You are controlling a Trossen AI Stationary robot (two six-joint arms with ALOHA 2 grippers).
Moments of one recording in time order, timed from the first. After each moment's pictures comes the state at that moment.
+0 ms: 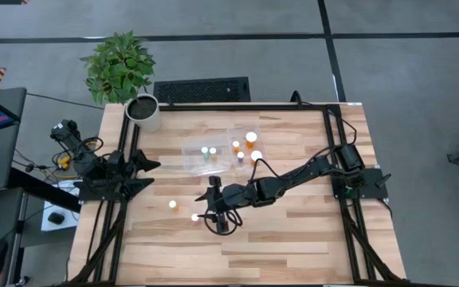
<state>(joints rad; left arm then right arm) -0.76 0.21 0.18 0.41 -0.78 -0.23 0.24 2.02 1.36 0.30 0.10 -0.05</state>
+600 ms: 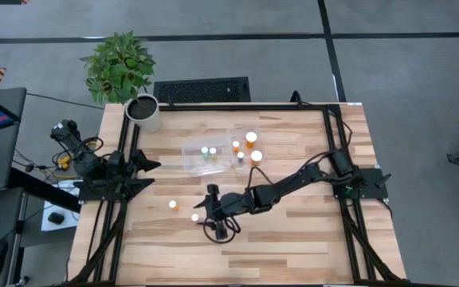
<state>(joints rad) -0.76 0.21 0.18 0.40 -0.78 -0.23 0.27 2.08 1.36 0.37 0.11 -0.05</state>
